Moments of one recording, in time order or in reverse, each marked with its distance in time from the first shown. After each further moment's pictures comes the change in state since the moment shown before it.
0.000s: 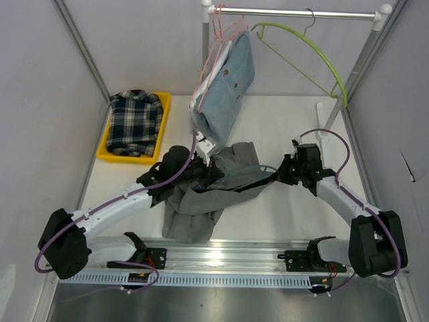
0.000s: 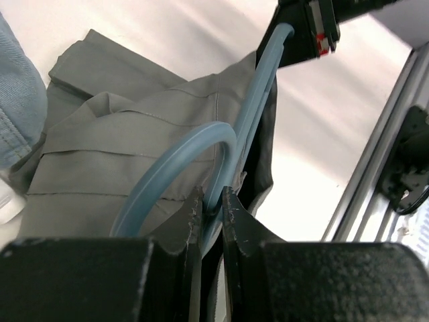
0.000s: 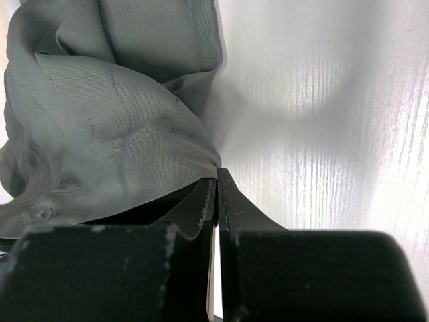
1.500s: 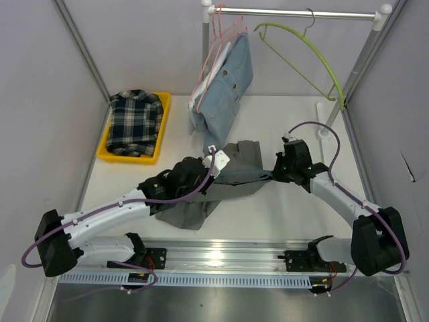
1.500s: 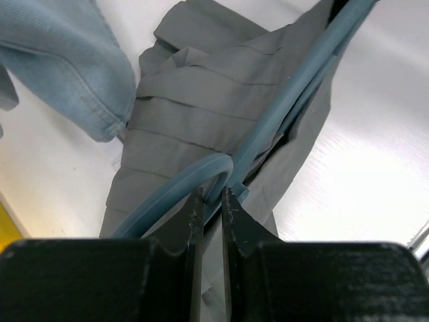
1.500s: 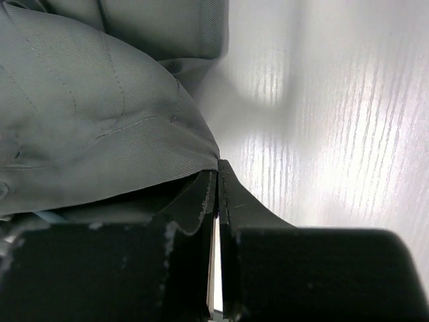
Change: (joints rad) left arm -0.238 -0.063 0.091 -0.280 -0.522 0.261; right arm 0.129 0.021 0.095 -0.119 0.206 -0.049
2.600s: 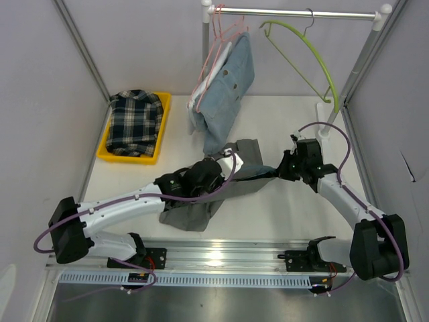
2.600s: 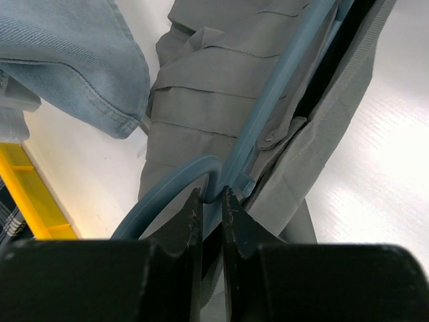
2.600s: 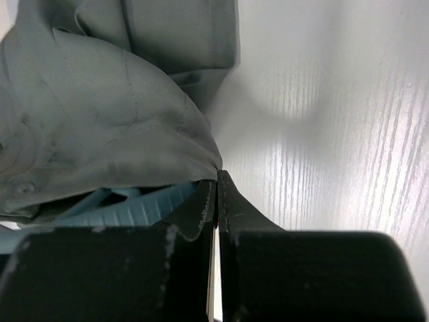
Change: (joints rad) left arm -0.082 0.137 0.107 -0.086 -0.172 0.052; right arm -0.113 -0.036 -0.014 0.033 -0.164 -0.033
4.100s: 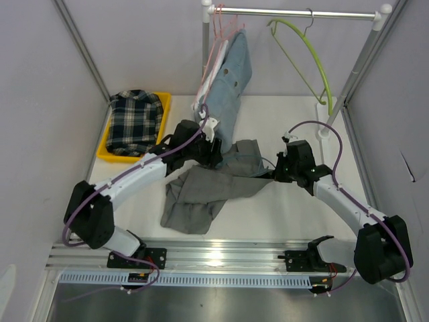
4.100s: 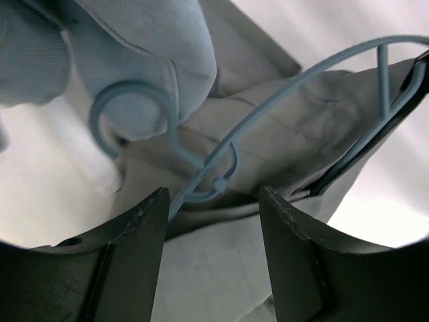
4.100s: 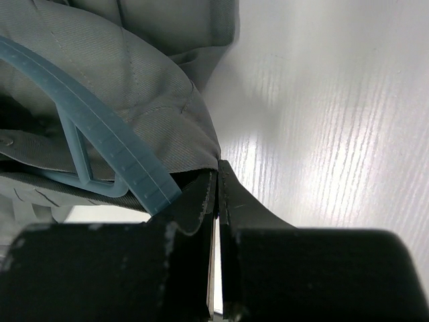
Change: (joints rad) left arm 0.417 0.193 0.131 0.074 0.524 -0.244; right arm 0.130 -0.024 0.019 -0.060 0.176 -0.046
